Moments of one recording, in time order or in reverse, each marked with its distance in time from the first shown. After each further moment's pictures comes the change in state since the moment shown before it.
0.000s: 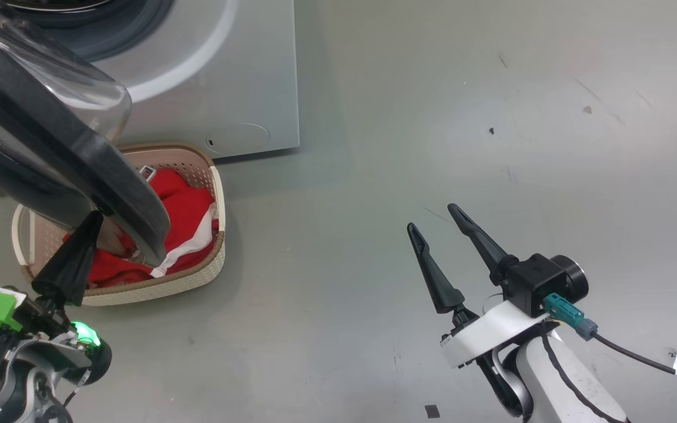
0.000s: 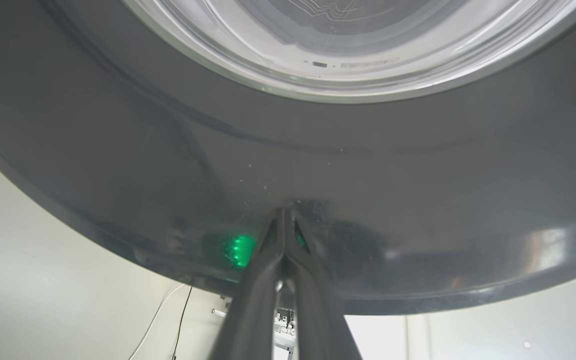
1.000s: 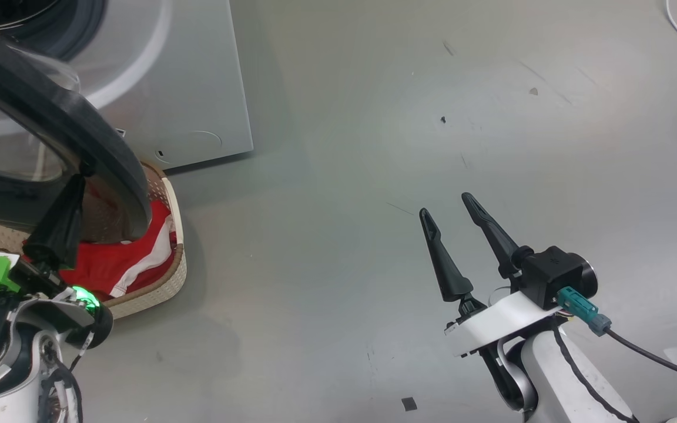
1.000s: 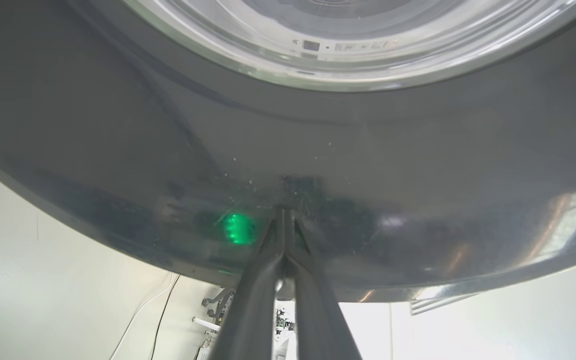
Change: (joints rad) left arm -0.122 -0.009 -0.016 0.082 -0.017 -0.007 -0.139; right arm -0.002 0.002 -0.013 -0.031 0.057 -0.046 0.000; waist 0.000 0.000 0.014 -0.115
